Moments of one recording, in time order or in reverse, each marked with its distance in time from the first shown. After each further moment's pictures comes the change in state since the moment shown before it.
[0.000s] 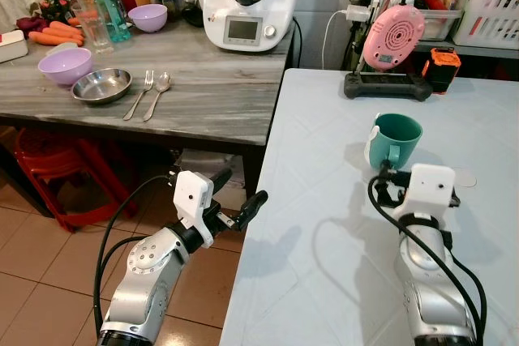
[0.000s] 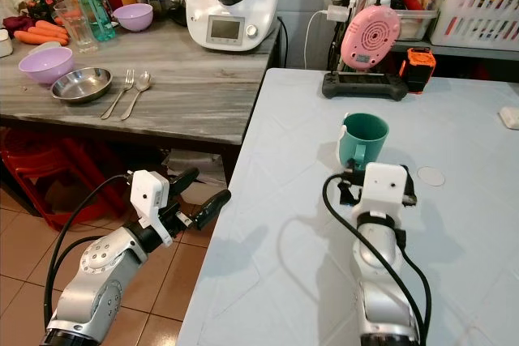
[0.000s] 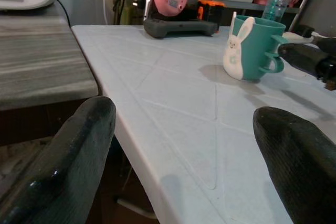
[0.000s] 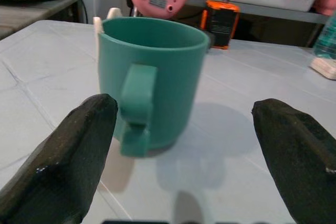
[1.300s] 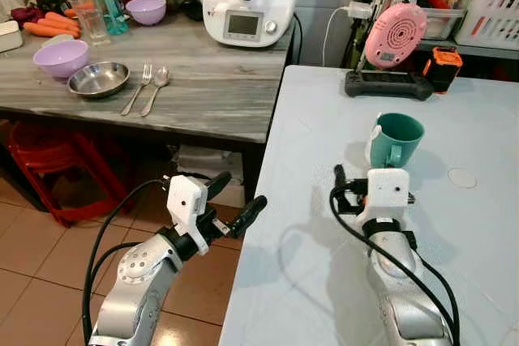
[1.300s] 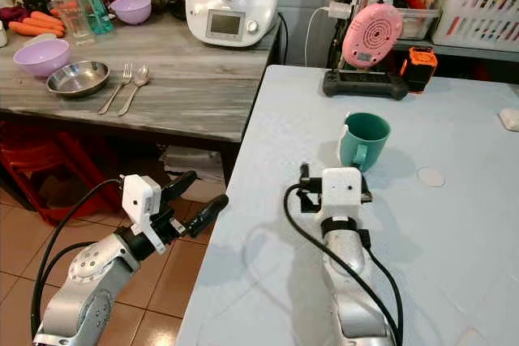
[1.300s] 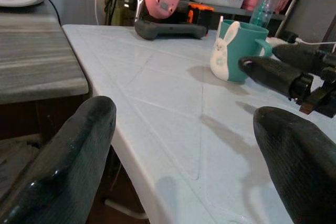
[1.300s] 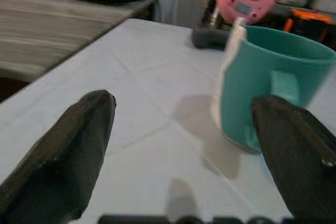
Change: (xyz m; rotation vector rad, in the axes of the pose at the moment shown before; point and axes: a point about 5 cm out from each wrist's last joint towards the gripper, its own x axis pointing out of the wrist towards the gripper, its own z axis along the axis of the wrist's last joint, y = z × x) left arm -0.012 -0.008 0.006 -0.014 -0.015 -0.035; right arm -0.034 0.044 0.009 0.008 -0.043 0.249
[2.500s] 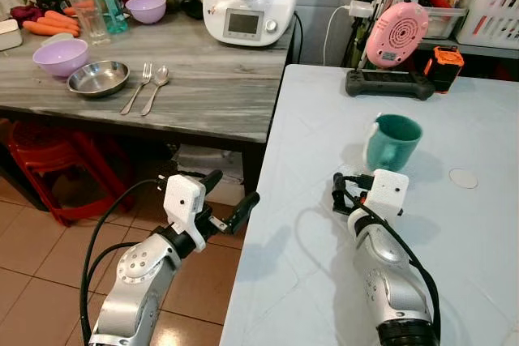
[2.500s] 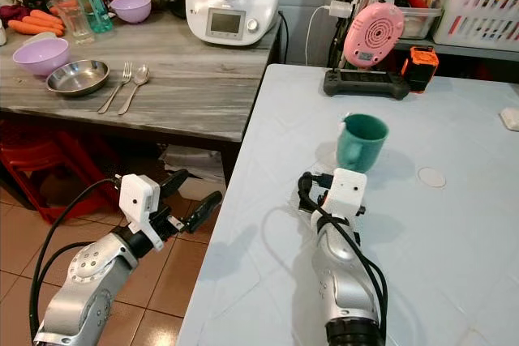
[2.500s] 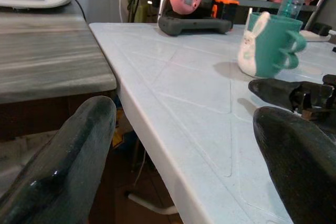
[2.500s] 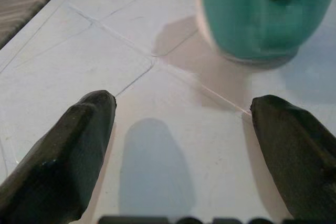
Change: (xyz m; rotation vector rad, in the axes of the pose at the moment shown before) left arm -0.001 0.008 -0.002 0.050 0.014 0.084; right arm 0.023 0.003 -0.035 0.309 0.230 -0.122
